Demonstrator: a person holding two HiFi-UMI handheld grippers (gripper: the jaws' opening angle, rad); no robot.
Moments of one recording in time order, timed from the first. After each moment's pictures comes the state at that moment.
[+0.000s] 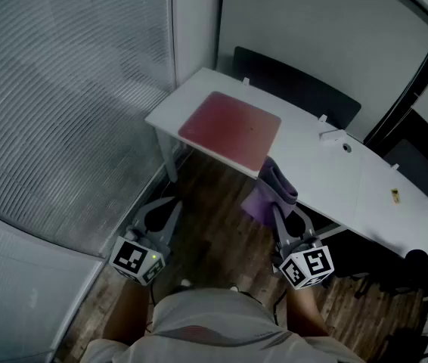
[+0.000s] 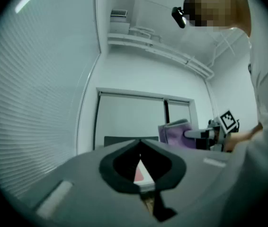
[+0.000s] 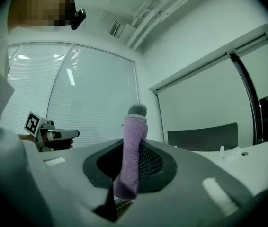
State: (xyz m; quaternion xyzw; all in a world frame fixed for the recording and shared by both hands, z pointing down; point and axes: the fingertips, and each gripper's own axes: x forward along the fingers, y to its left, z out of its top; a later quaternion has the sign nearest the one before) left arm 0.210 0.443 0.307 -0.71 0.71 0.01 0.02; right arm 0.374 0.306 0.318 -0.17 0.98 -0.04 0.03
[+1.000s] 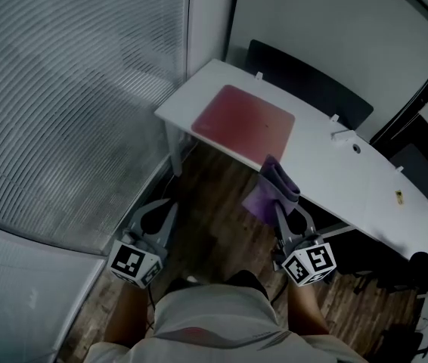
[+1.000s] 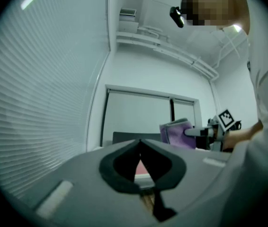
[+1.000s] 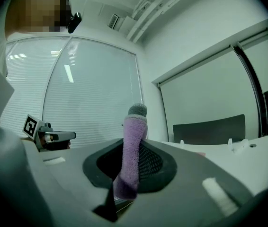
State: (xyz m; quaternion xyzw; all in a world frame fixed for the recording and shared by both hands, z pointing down) left arm 0.110 0.483 0.338 -0.70 0.71 0.02 0.00; right arm 0.281 0.331 0.341 -0.17 0.98 -0.06 0.01
